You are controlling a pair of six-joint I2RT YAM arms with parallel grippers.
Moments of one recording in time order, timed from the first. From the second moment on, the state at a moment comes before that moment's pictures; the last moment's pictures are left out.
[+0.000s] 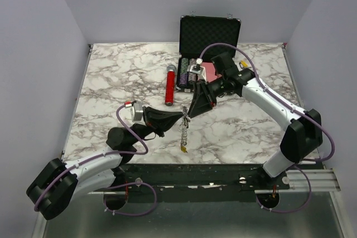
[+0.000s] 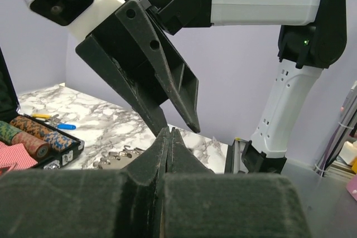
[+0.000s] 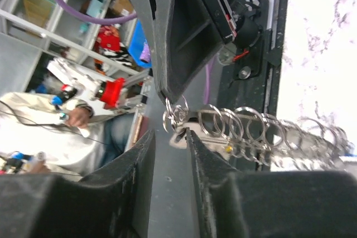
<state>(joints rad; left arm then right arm) -0.73 0.98 0.21 1.33 0.40 -0.52 0.56 1.61 1.39 -0.65 -1.45 0.00</state>
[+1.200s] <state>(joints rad) -0.54 1.01 0.68 0.24 0.28 -0.48 -0.04 1.06 1.00 -0.59 -1.03 -0.23</state>
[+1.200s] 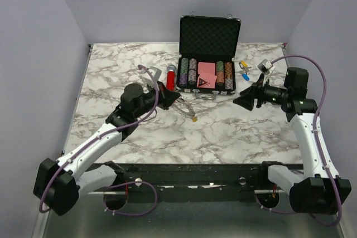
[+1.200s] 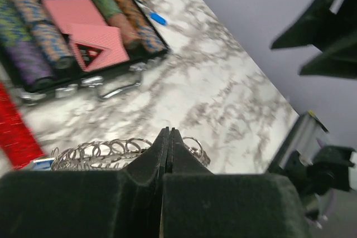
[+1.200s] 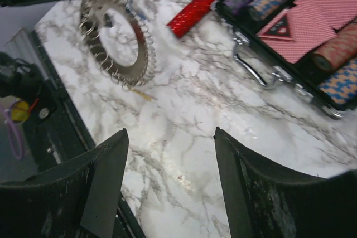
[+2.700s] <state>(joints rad) -1.04 2.19 1.43 0.31 0.35 -0.89 -0.19 0.96 1.03 -0.39 -0.14 0.14</state>
